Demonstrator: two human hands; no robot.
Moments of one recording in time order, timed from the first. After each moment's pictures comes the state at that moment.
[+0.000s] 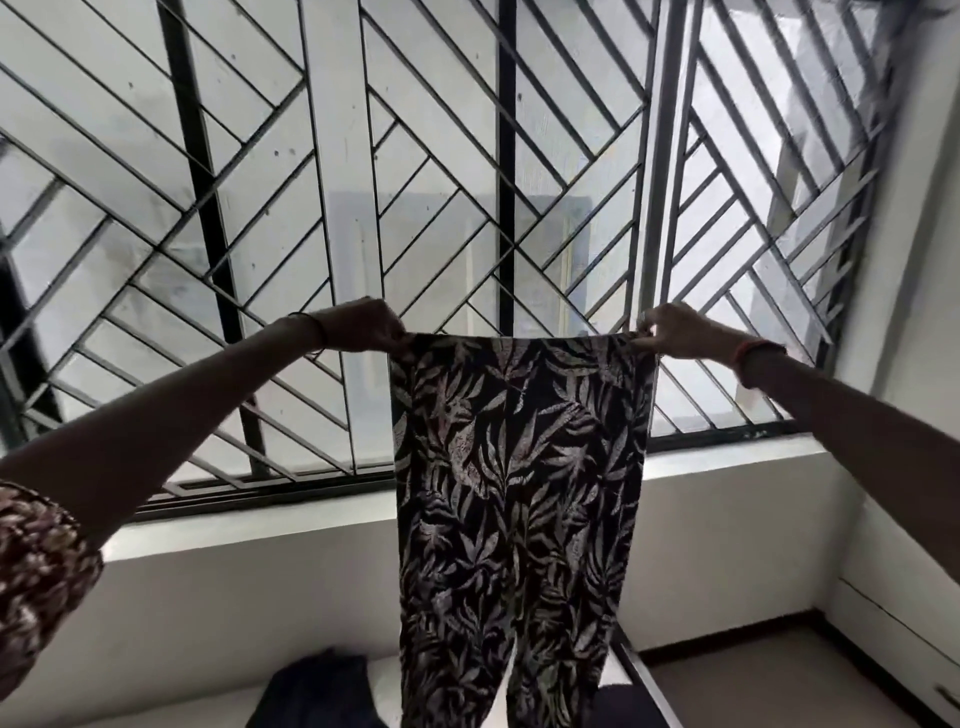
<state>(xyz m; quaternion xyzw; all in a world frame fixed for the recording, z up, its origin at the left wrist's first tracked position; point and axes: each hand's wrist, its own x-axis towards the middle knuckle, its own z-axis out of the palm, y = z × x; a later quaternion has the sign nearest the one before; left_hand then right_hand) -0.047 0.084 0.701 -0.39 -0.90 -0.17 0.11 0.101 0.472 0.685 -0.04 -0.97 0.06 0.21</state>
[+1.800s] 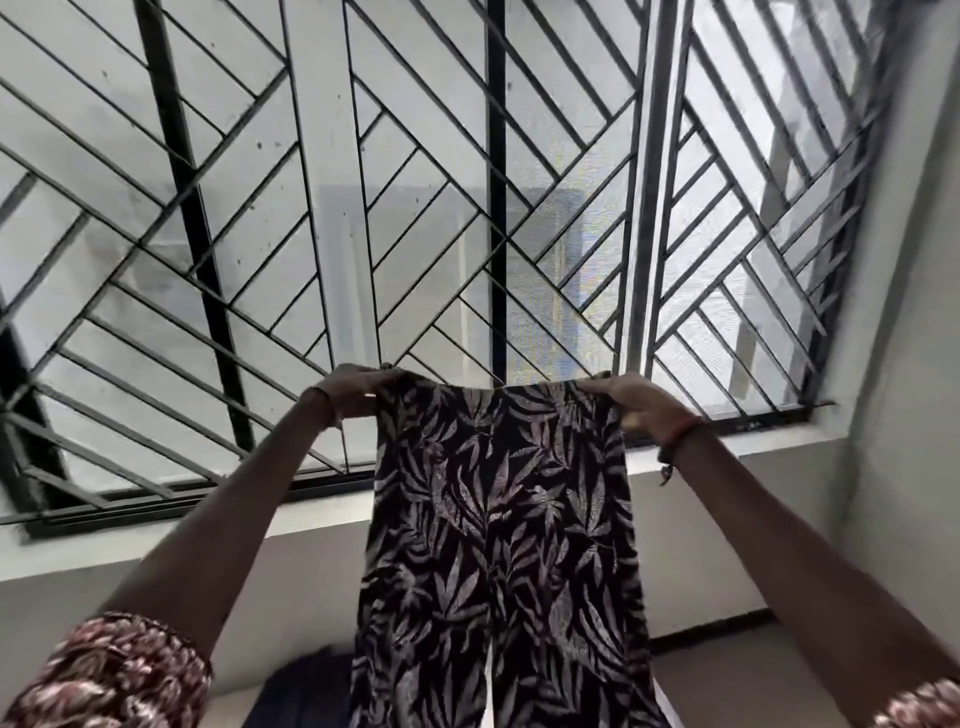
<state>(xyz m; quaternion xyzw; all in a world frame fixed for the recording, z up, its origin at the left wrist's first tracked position) -0.067 0.097 0.606 -0.19 -0.77 -0.60 -0.11 0.067 0.433 0.594 -0.16 -0.69 0.70 0.08</state>
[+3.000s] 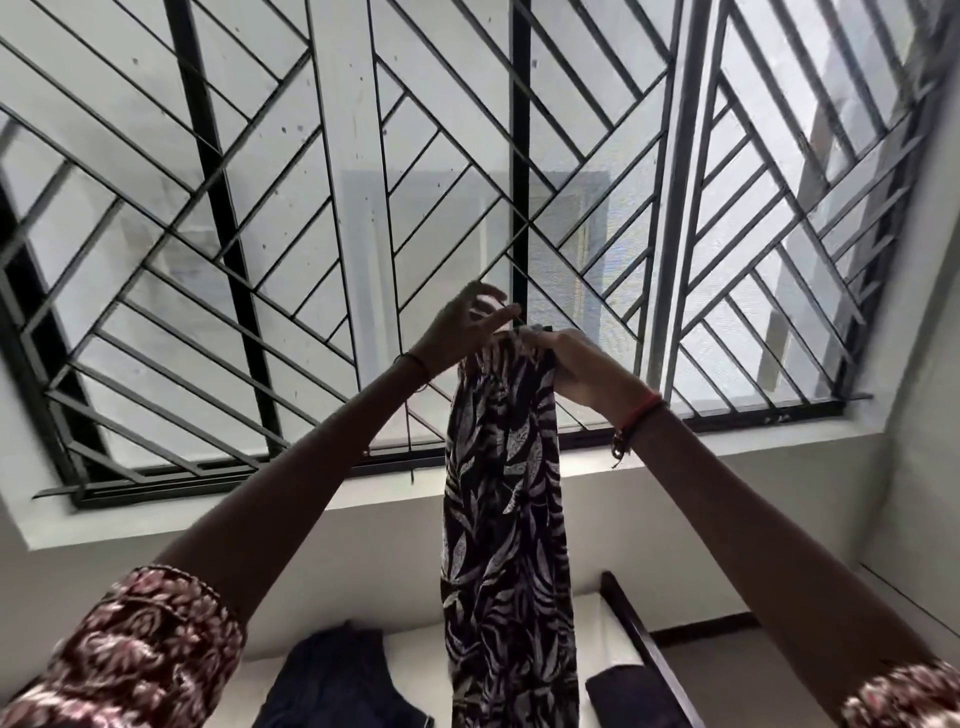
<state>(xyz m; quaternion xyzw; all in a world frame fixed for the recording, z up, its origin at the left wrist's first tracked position) 0.009 0.181 0.657 -0.40 -0.74 -0.53 0.11 0.080 0.322 0.637 0.08 -0.61 0.79 0.05</state>
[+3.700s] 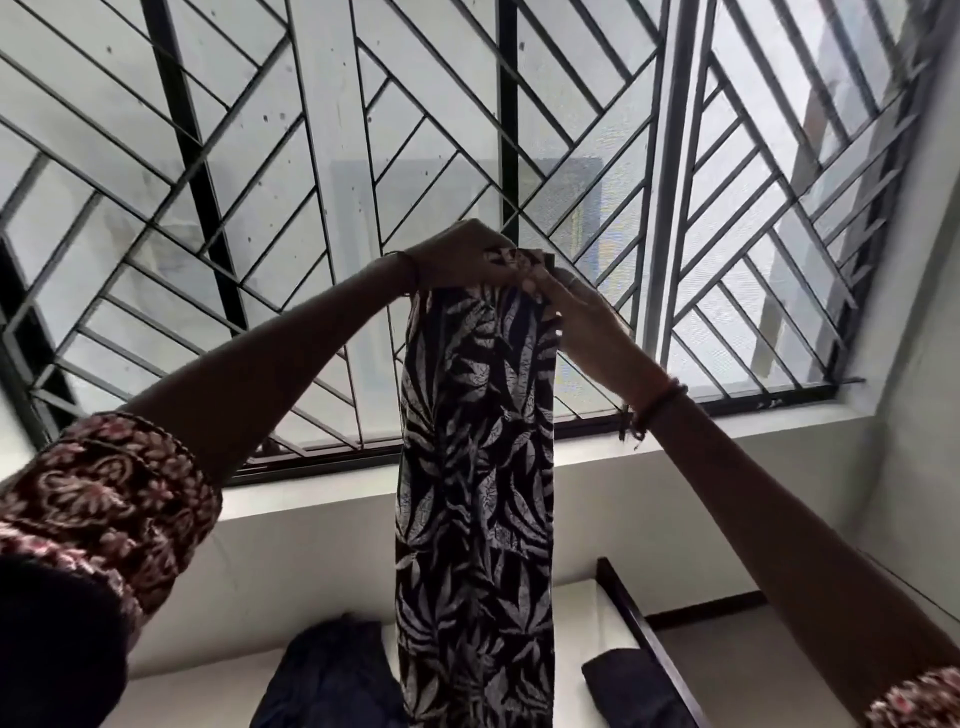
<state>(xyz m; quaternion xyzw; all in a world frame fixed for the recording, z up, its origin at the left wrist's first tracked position) 0.004 0.190 0.735 -0.52 -0.81 -0.20 0.18 0.102 0.332 0.655 0.17 -0.63 0.72 0.21</state>
